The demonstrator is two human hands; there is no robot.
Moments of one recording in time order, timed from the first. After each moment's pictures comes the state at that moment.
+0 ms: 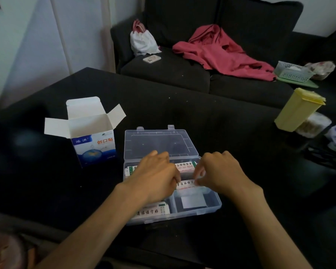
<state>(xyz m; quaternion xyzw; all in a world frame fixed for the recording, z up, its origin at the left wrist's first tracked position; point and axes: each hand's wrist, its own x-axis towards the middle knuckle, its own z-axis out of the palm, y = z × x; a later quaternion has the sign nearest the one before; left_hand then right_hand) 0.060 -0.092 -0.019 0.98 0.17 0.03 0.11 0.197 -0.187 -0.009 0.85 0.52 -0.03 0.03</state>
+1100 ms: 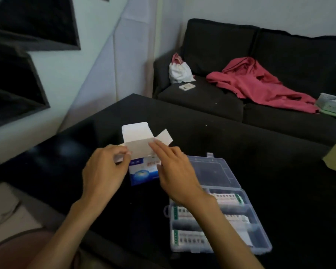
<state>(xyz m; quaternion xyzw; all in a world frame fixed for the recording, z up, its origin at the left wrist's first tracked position) -0.068 0.001 -0.010 0.74 0.54 0.37 0.17 0.084 -0.073 -0.005 0.69 0.69 0.01 -0.23</state>
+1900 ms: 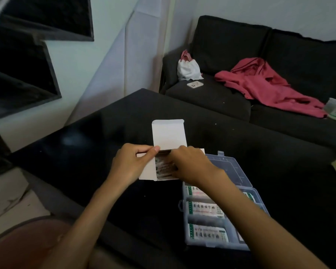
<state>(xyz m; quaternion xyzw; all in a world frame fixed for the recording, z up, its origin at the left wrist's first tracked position) -0.071 0.021 -0.028 0.71 0.40 0.37 0.44 0.082 -0.043 0.013 0.68 0.73 0.01 0.01</state>
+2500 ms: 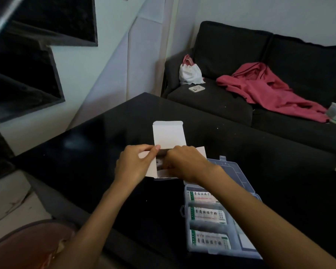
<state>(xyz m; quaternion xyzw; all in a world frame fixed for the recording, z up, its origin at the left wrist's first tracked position) -0.059 0.025 -0.023 0.70 0.48 0.39 0.37 0.085 -0.021 0.016 0.63 0.77 0.01 0.02</state>
